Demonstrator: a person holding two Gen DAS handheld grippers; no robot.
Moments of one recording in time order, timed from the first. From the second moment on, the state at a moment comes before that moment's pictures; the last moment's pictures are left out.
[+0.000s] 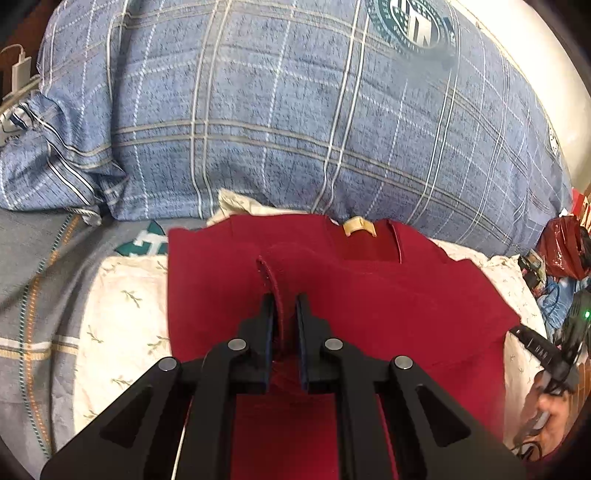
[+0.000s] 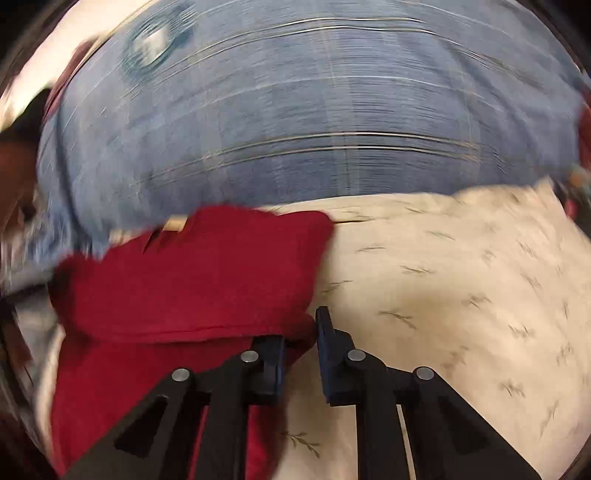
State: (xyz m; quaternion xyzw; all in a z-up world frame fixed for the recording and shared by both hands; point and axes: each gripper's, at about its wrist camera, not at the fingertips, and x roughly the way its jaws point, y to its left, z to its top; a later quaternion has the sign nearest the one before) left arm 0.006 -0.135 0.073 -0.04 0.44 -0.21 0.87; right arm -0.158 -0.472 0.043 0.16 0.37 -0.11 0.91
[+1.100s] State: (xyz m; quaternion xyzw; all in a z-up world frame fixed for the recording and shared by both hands) left arm -0.008 -0.139 0.031 -0.01 0.45 -0.20 0.87; right arm -0.087 -0.409 0.058 0.07 0.40 -0.06 0.91
